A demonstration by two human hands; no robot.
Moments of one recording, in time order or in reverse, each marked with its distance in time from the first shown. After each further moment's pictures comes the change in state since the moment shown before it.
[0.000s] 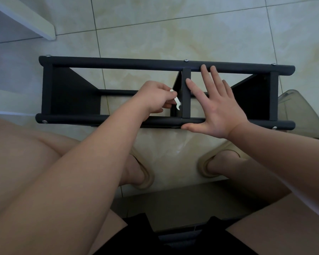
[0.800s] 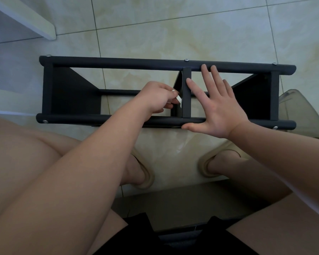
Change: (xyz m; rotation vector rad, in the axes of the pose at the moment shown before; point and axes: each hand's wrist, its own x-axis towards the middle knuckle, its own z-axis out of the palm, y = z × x) left_hand -0.004 0.005 0.004 -0.014 0.002 -0.037; right_hand 0.000 0.000 0.000 -0.012 0.001 -0.002
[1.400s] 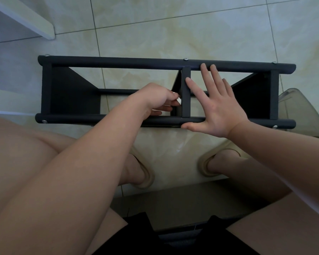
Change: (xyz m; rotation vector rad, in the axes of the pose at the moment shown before) left_hand -0.002 0.005 -0.002 0.004 -0.096 -0.125; right_hand 0.000 0.000 0.000 -0.002 0.017 -0.008
